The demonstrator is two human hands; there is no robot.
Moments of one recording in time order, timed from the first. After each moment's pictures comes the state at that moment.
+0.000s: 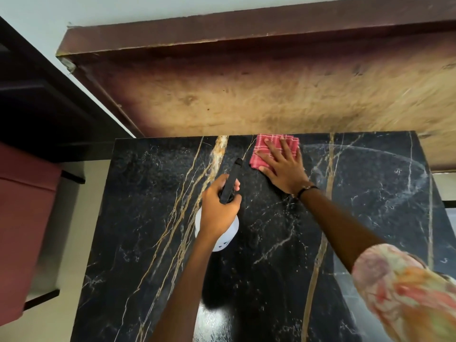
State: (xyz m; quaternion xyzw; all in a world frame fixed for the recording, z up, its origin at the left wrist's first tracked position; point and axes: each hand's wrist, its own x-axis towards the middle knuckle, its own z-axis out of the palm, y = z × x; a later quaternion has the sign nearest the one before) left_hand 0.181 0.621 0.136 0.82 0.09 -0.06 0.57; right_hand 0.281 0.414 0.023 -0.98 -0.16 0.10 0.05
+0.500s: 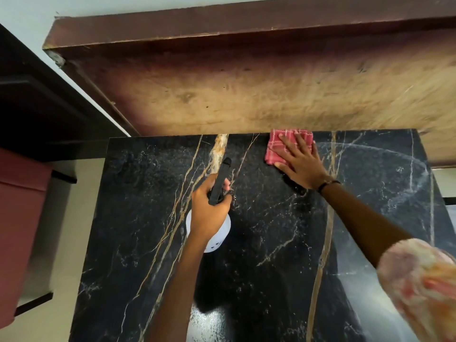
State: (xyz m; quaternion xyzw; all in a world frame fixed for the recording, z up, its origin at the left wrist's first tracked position) left_hand 0.191 0.645 0.124 0.81 0.09 -0.04 0.57; right_hand 0.296 0.373 0.019 -0.98 -0.17 0.10 0.04
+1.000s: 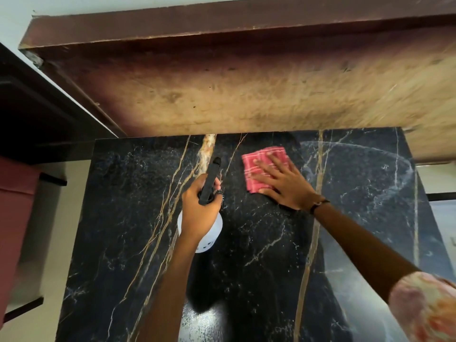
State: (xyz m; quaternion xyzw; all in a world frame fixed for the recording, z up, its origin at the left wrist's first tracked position) left_hand 0.192 0.632 0.126 0.81 0.09 -0.04 0.58; right_hand 0.251 0.378 0.011 -0.95 -0.31 0.05 0.02
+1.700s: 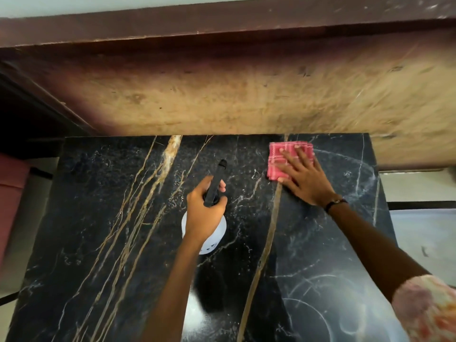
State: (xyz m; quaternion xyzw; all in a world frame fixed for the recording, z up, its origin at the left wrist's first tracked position) left_hand 0.184 0.511 0.129 0.81 0.09 -0.04 0.57; right_hand 0.258 0.224 0.015 -0.97 -0.22 0.05 0.05
